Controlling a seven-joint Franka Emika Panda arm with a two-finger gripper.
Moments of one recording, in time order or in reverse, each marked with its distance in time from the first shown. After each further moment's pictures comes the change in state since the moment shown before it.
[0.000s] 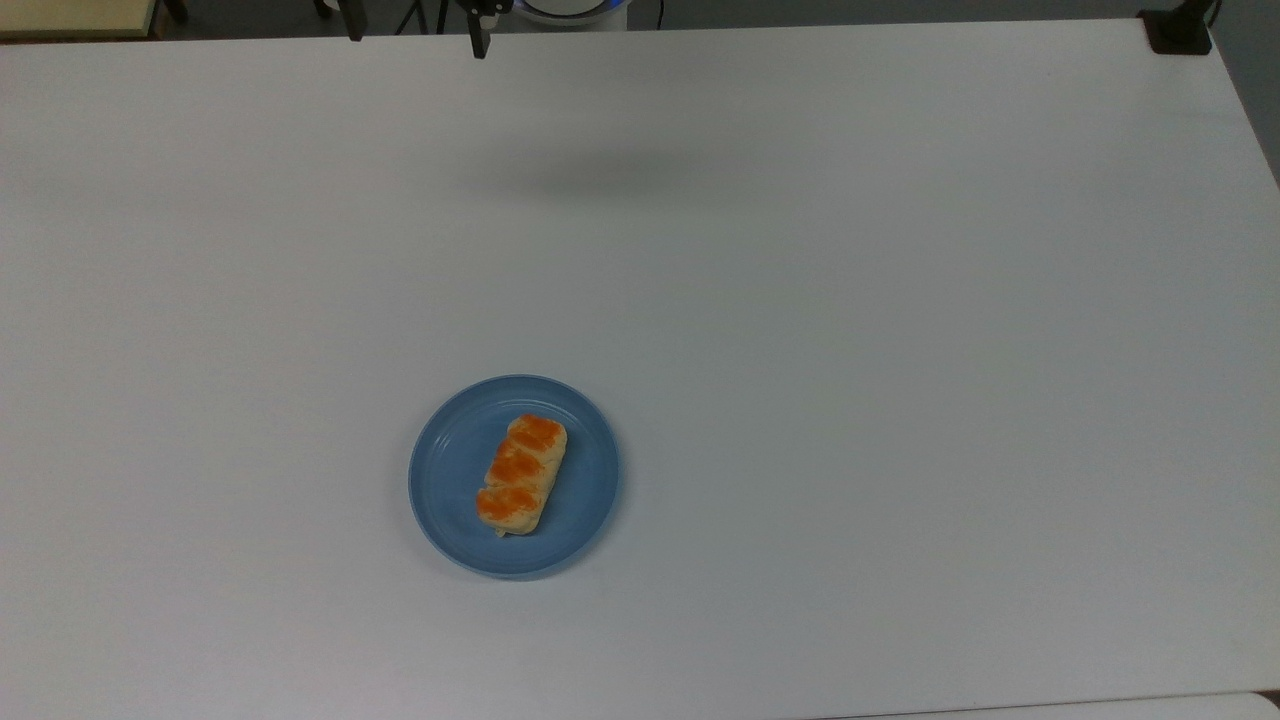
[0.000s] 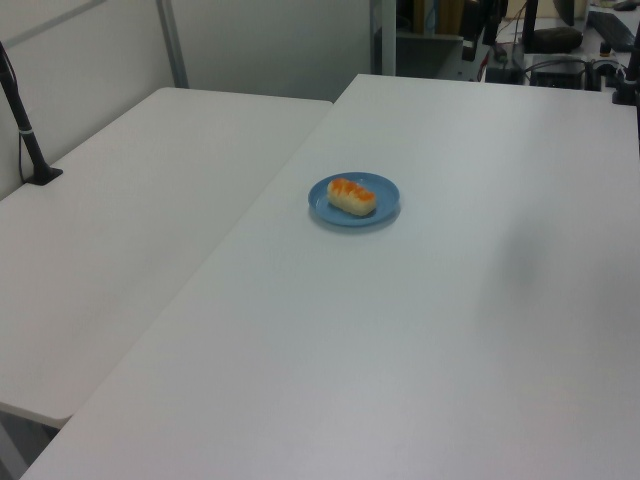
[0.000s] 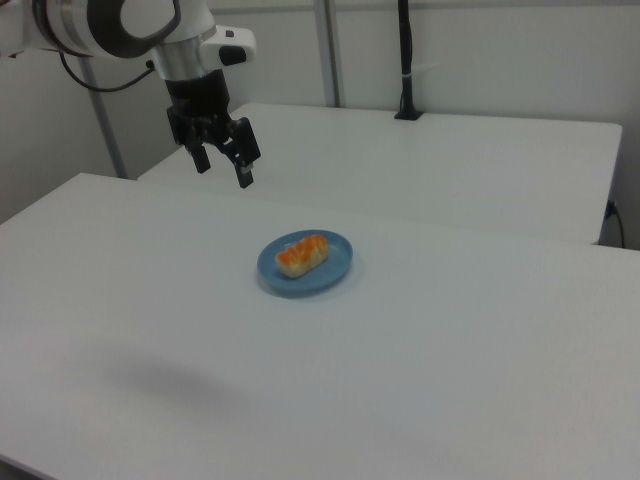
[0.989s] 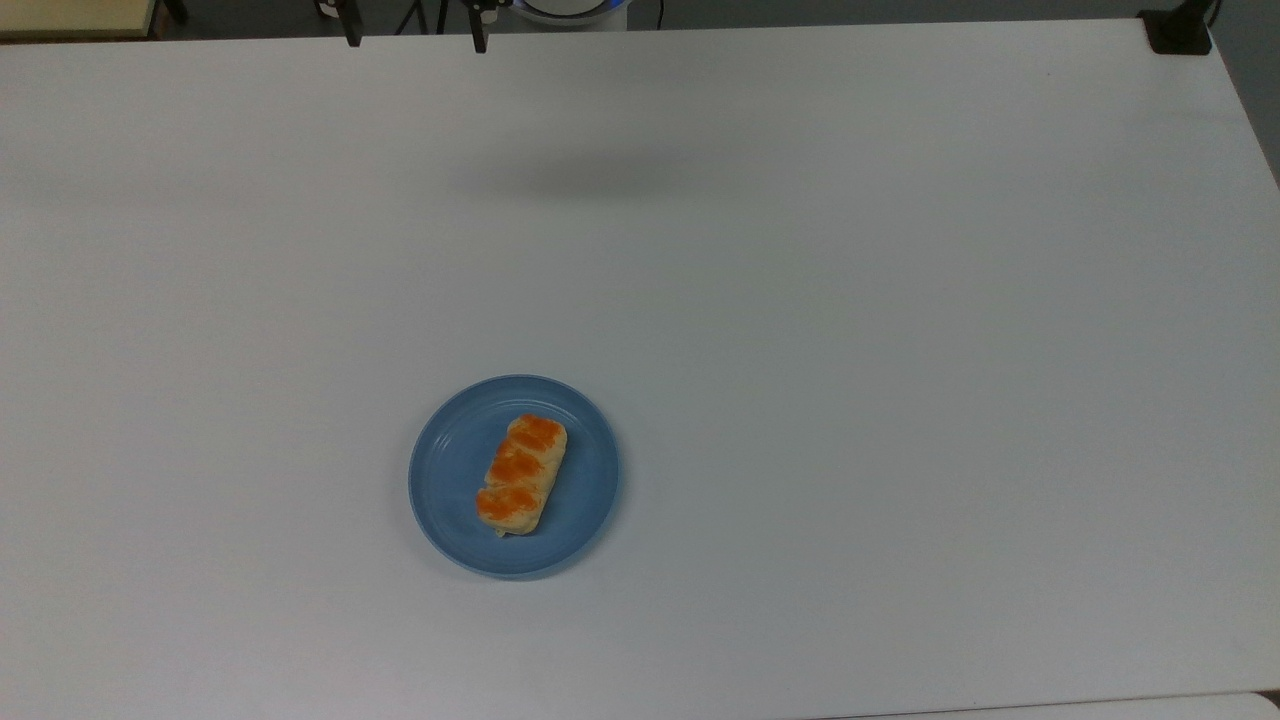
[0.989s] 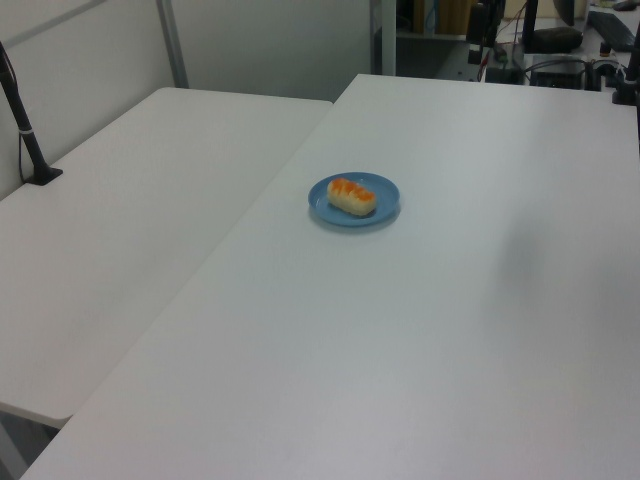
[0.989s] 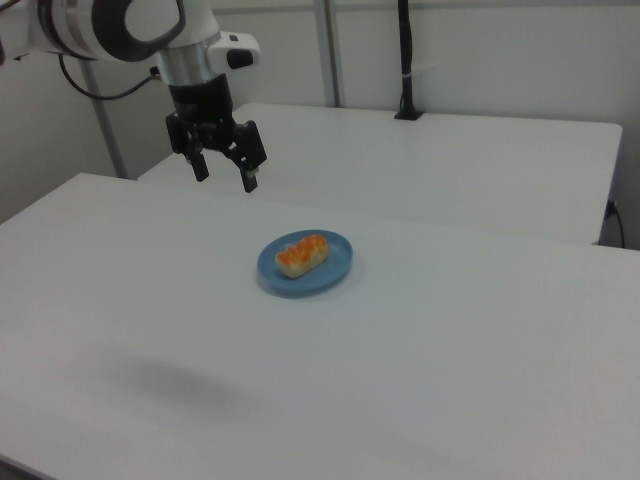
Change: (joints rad) arm -0.007 0.004 -0.002 -0.006 0.000 -0.016 -0.140
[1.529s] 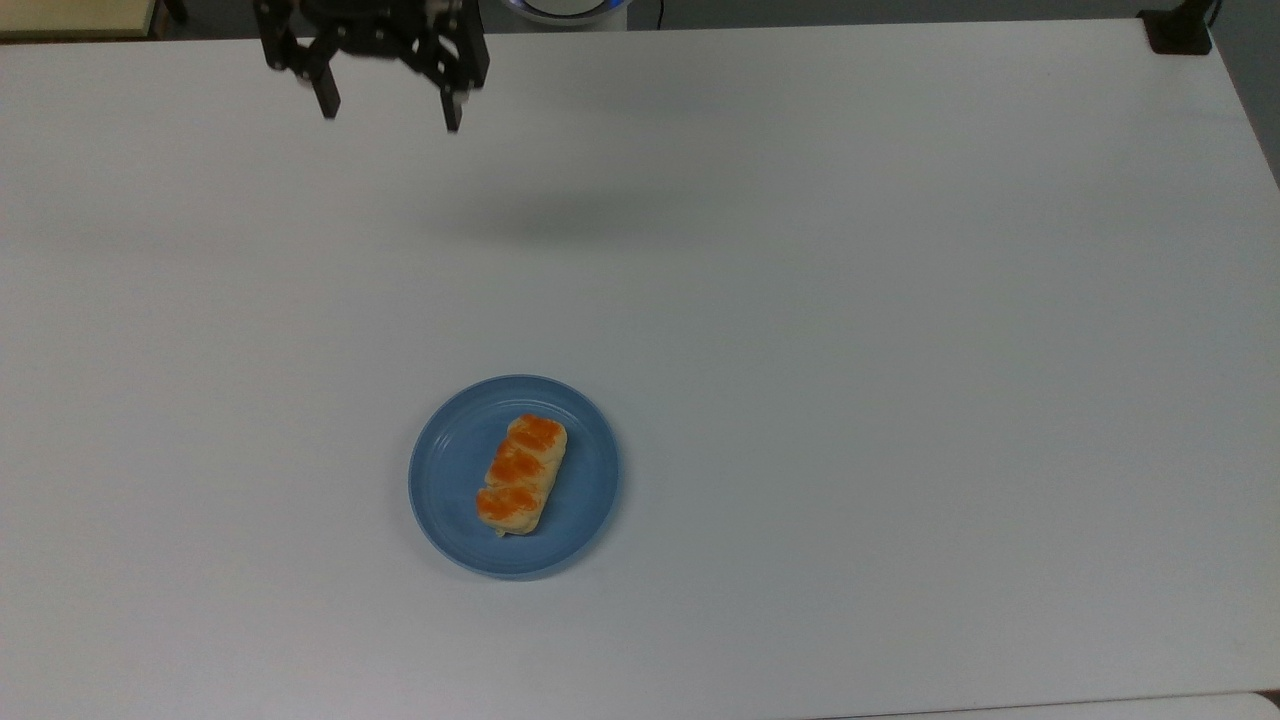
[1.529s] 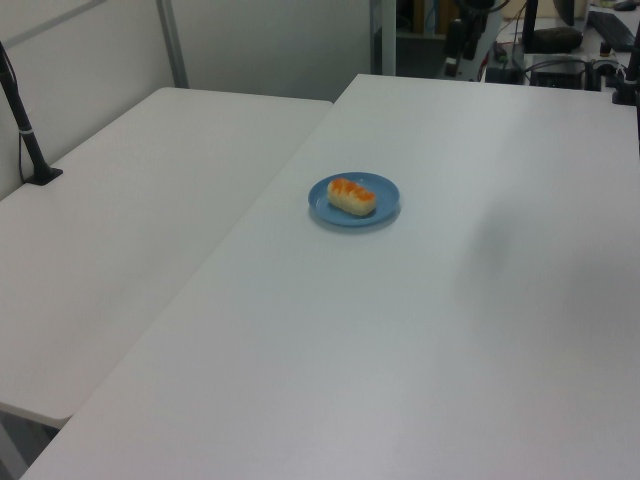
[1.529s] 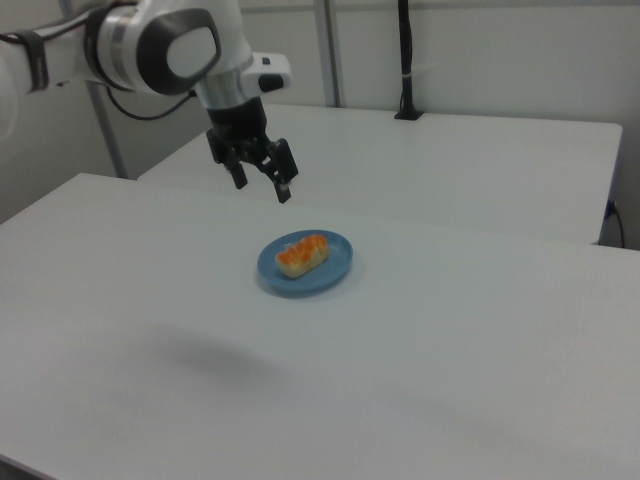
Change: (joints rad) arm -0.022 0.087 0.000 -0.010 0.000 0.173 0.072
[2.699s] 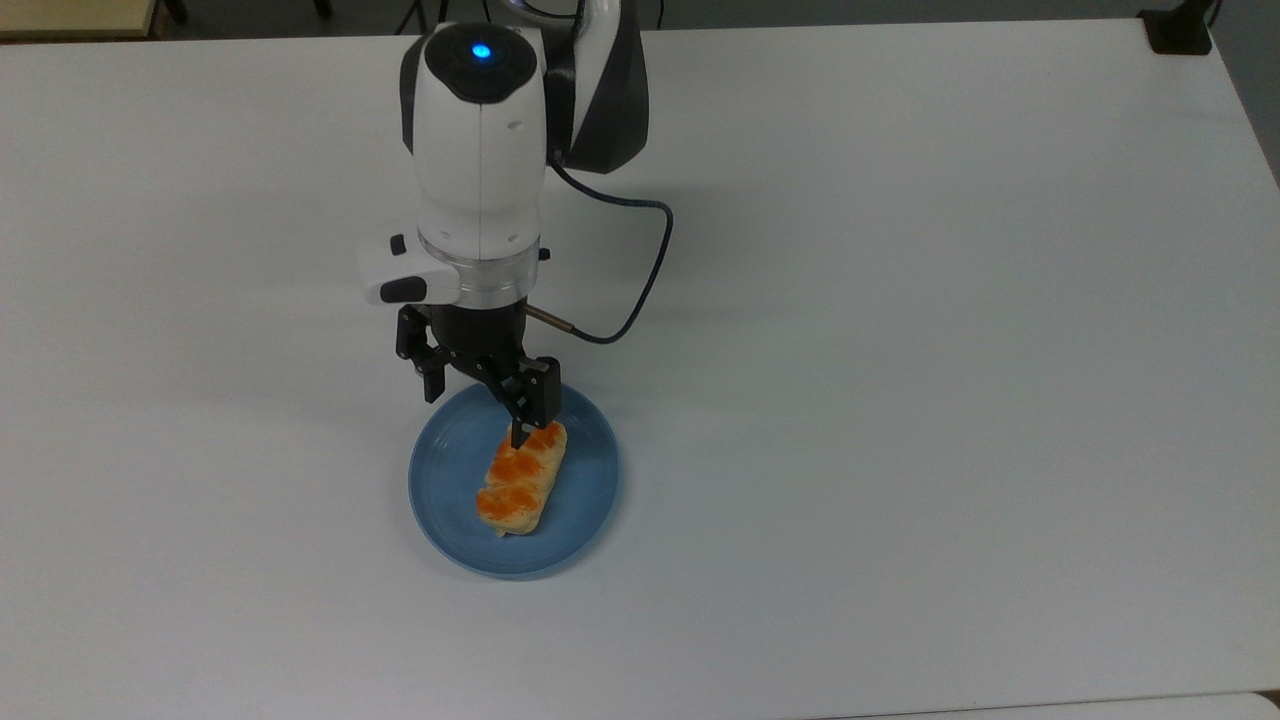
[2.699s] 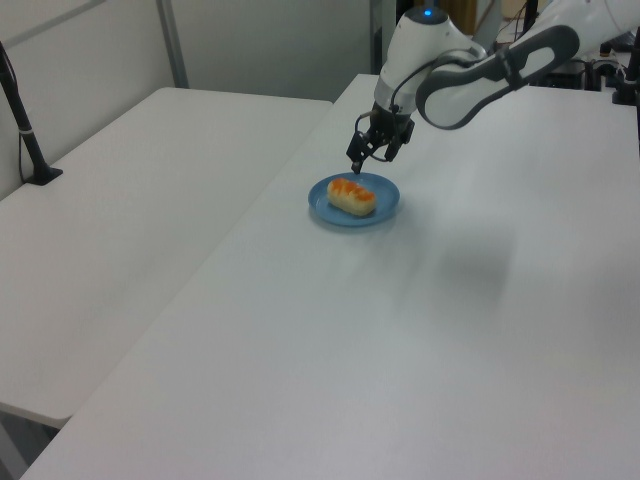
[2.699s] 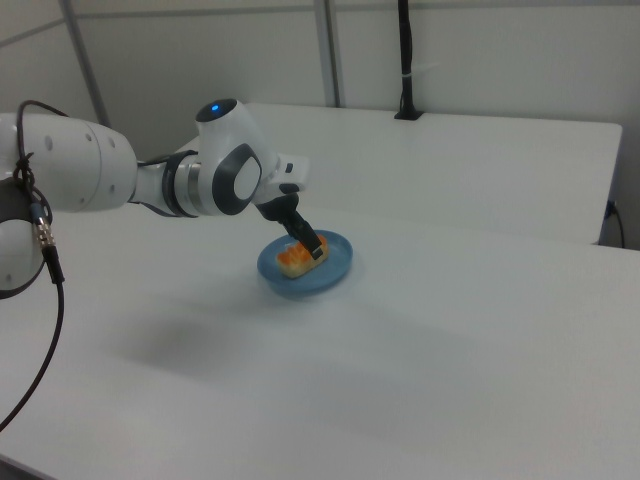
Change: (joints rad) arm 0.091 0.431 0.014 -0.004 -0.173 0.655 0.612
